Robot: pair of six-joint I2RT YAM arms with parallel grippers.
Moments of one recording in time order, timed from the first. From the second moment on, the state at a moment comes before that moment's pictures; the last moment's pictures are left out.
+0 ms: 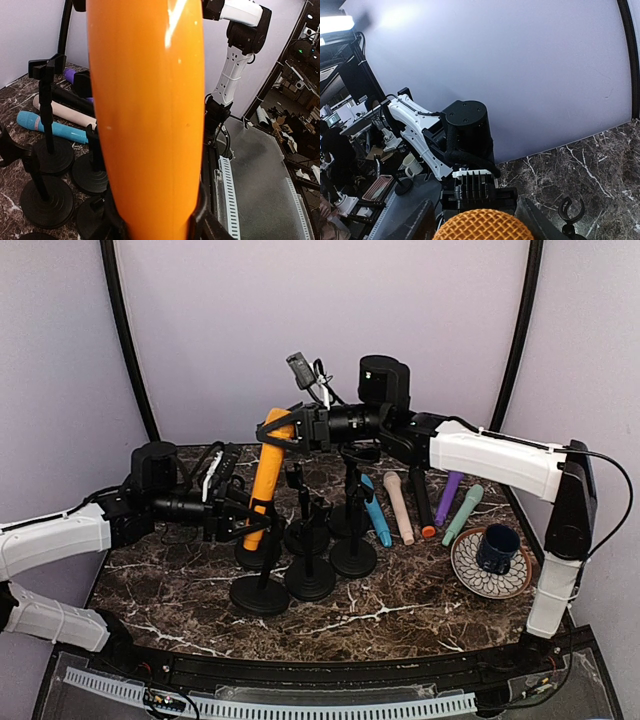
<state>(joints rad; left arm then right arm) -0.60 1.14 0.74 0.10 0.85 -0.12 0.87 1.86 1.68 0.18 -0.90 0.40</state>
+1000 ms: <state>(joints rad) -0.60 0.93 0.76 -0.26 0.60 0.00 1.01 1.85 1.62 0.04 -0.68 0.10</state>
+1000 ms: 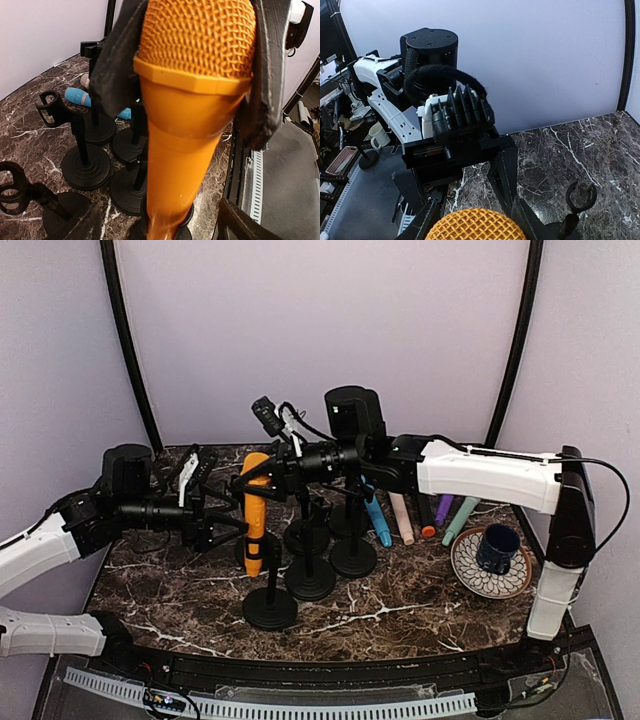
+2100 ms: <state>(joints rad) -0.56 0.97 0.72 -0.33 0.57 0.12 1.04 1.93 1.77 -0.08 -0.61 -0.10</state>
